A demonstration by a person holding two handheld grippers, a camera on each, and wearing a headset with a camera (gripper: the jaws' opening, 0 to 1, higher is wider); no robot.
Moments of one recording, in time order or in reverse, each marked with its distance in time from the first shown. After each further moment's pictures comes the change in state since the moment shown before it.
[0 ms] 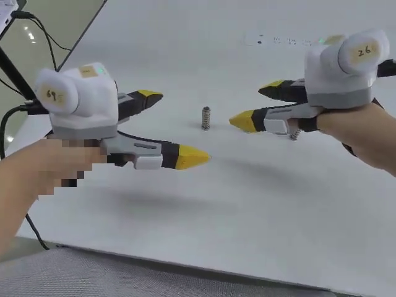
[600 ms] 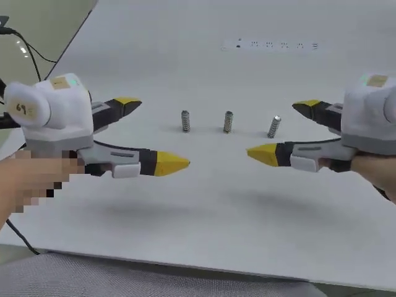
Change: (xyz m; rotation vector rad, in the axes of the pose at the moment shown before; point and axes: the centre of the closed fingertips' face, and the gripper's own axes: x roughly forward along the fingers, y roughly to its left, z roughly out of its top) left arm -0.006 -0.012 0.003 0.029 0.030 0.040; right arm -0.075 -0.008 -0.044 0.033 -0.083 -0.099
